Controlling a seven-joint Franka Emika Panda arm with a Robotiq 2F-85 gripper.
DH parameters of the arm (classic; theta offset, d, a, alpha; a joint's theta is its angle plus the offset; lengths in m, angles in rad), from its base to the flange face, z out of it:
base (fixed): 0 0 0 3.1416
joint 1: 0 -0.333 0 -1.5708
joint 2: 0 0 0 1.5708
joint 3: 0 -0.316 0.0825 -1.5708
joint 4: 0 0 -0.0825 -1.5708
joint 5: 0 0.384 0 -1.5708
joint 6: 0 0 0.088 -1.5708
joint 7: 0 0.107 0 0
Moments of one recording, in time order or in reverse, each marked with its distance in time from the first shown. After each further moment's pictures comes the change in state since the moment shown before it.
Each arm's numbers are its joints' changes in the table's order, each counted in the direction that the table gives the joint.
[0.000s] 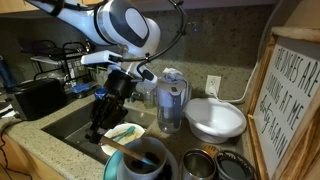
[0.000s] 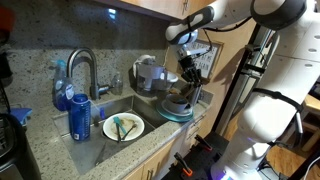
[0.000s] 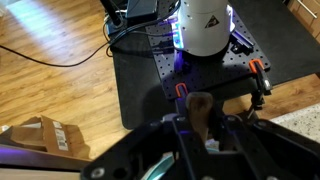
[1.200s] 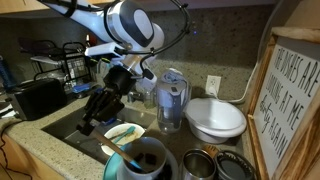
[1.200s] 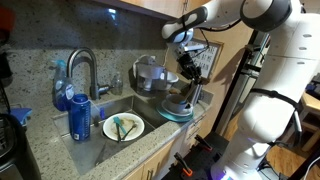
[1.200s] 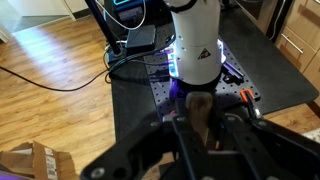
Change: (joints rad) arm -0.005 -0.080 -0.002 0.108 0.032 0.184 -0.023
